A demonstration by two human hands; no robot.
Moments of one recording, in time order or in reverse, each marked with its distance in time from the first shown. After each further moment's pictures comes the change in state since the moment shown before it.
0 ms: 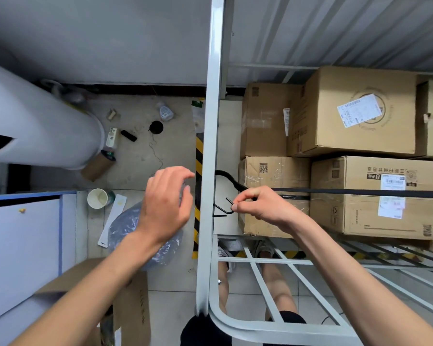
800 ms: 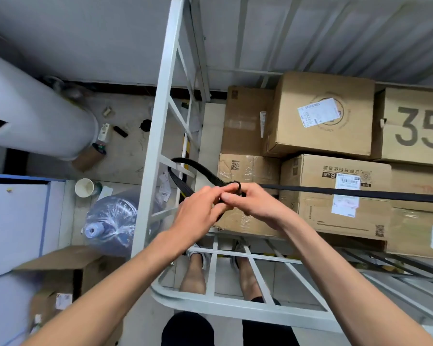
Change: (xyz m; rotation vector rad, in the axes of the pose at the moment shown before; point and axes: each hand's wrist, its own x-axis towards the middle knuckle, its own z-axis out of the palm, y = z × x) left_hand -0.017 0.171 0.099 -0.188 -0.398 -0.284; right_hand -0.077 0.061 -0.086 0.069 -0.106 -0.210
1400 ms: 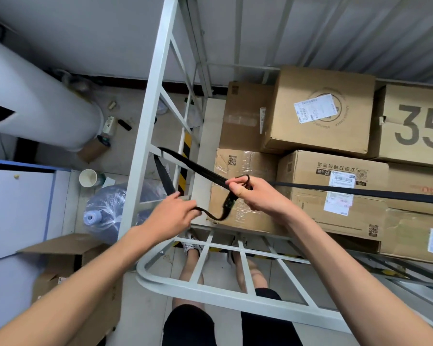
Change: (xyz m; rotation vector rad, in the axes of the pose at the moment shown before) left_hand -0.013 -0.031 0.014 0.360 -0.254 -0.018; right_hand -0.013 0.032 -0.041 -0.107 0.052 0.041
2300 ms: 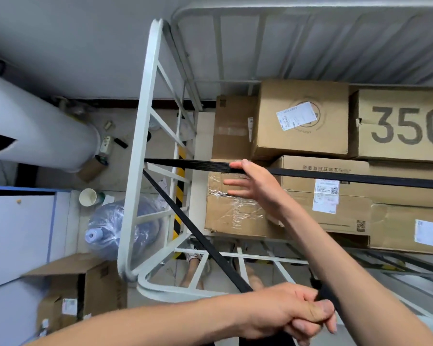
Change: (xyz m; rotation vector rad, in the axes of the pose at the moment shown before) left_hand -0.077 0.228 0.011 -1.366 -0.907 0.170; right_hand -0.023 -0.034 -0.024 0.550 0.125 -0.054
